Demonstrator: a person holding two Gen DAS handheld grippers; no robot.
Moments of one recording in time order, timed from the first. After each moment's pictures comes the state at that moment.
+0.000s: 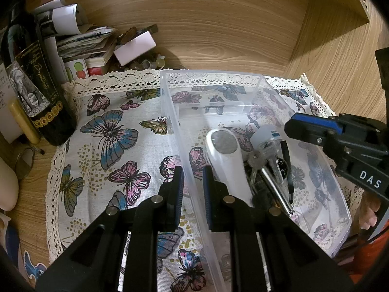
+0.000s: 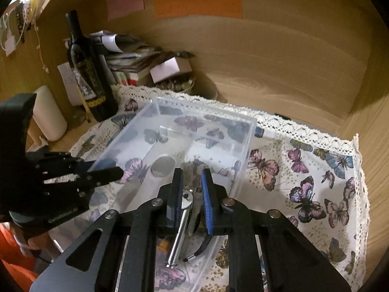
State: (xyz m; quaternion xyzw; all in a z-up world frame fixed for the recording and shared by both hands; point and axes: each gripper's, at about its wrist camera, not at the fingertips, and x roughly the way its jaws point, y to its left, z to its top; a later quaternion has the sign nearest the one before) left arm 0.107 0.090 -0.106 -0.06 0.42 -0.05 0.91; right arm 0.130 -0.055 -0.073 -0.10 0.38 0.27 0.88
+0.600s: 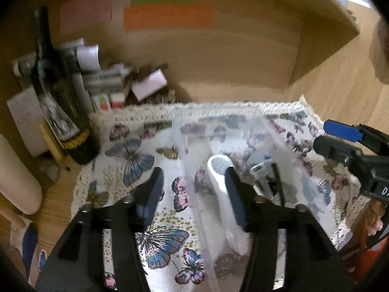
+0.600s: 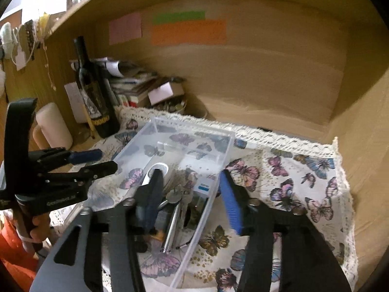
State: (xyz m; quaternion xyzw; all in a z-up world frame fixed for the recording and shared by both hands) left arm 0.068 0.078 -0.056 -0.03 0.34 -0.01 0.94; right arm 0.090 -0.090 -0.036 -0.07 0.31 0.25 0.91
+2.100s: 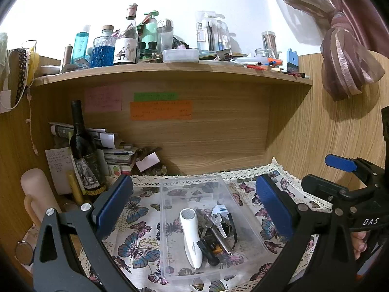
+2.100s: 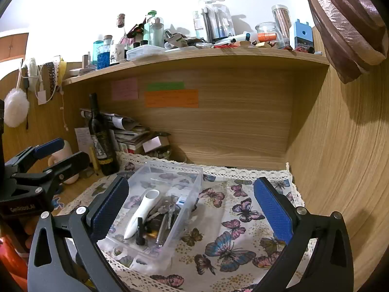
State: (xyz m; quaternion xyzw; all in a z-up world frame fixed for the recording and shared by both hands) left arm -0.035 0.012 0.015 -0.01 0.13 0.02 0.99; right arm -0.006 -0.149 0.007 -0.03 0.16 0.21 0.96
